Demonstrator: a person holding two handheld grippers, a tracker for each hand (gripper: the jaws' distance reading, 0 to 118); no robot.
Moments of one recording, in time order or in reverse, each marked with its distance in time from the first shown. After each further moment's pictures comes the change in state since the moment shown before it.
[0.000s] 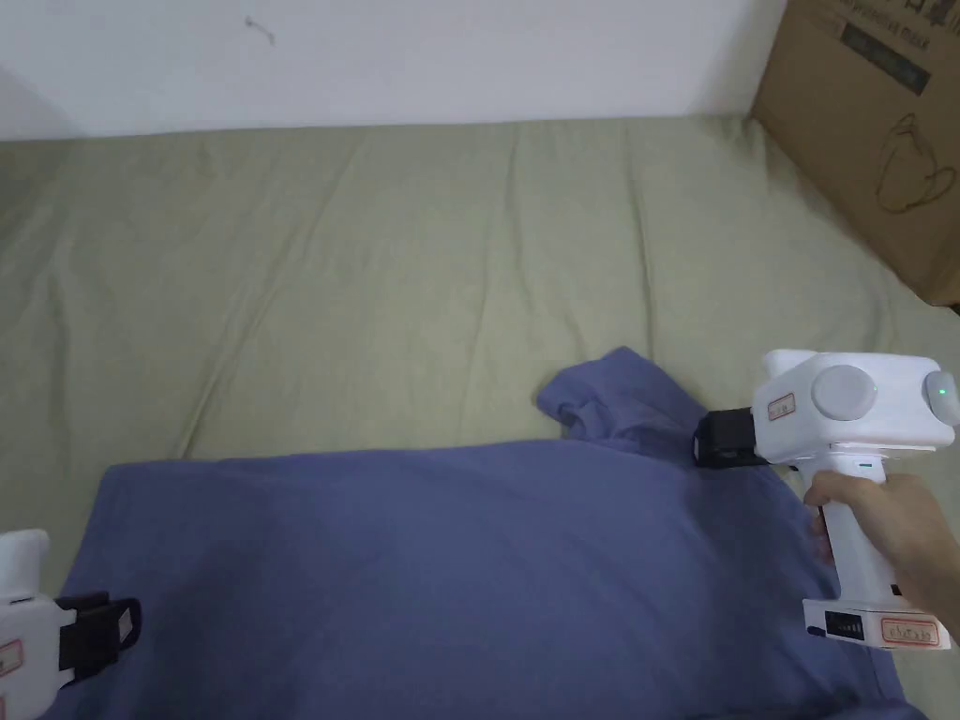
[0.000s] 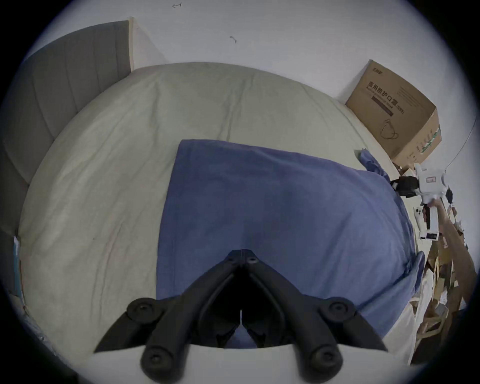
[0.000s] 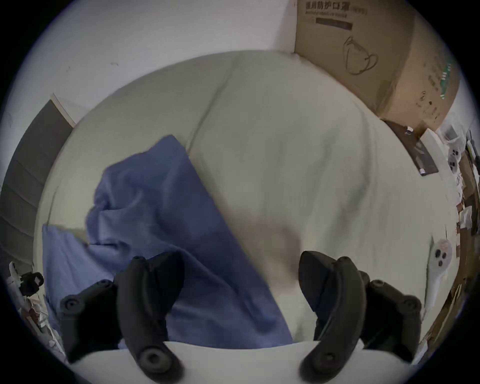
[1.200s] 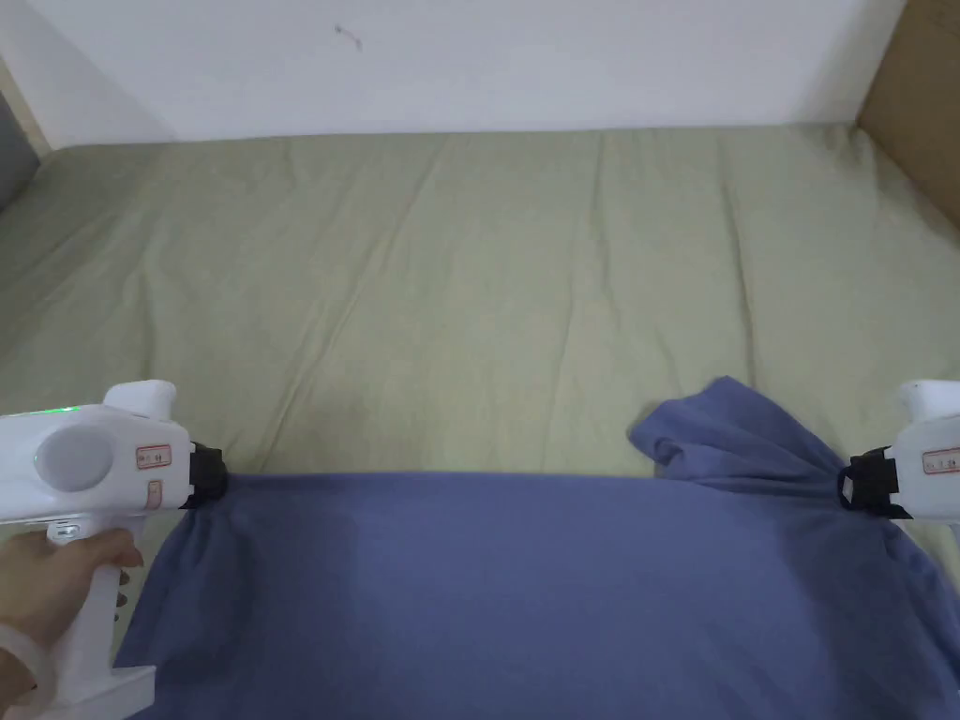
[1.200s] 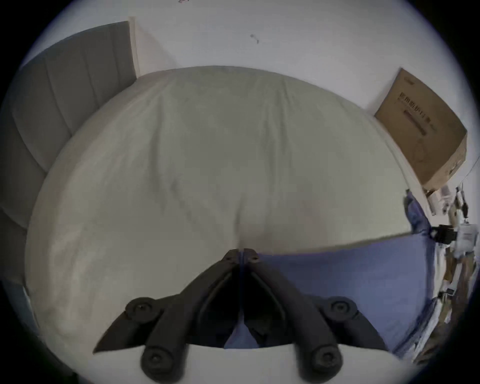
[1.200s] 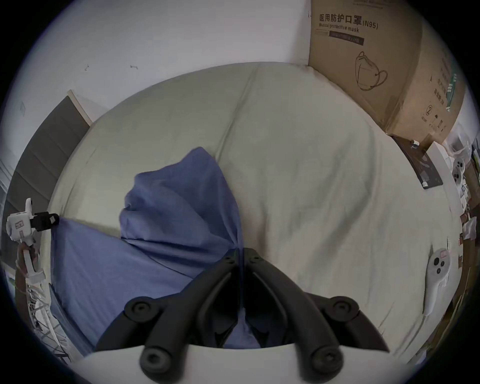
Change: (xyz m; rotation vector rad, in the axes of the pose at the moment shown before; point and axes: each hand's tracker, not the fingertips) left arm -0.037 0.119 -0.079 0.028 0.071 0.037; right arm -0.006 -0.009 0.034 0.077 0.074 0.043
